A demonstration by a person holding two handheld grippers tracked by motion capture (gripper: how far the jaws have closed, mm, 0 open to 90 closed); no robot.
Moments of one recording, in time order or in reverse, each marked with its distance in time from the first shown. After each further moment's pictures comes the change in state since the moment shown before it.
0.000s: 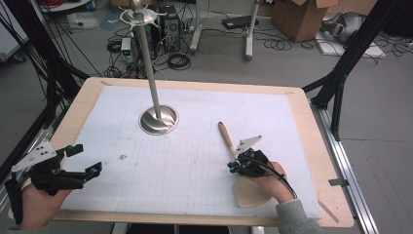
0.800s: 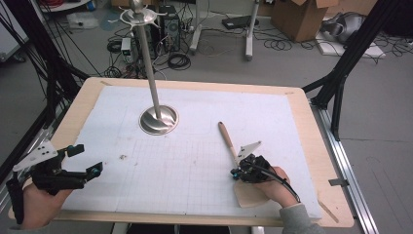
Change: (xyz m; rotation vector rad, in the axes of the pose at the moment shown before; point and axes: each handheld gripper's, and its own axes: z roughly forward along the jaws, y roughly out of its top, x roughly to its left) left arm 0.000 -0.001 0.002 0.008 -0.005 -0.004; right arm 0.005 -0.013 0.003 0.064 0.003 -0.024
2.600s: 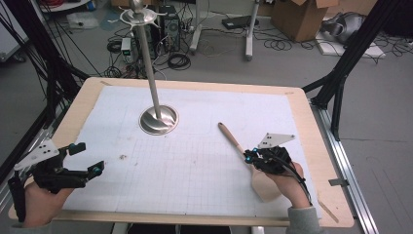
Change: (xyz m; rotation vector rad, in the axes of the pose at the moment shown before) left arm -0.003 0.005 0.002 -0.012 -0.009 0.011; right arm -0.015 -0.009 -0.060 -0.288 -0.180 0.116
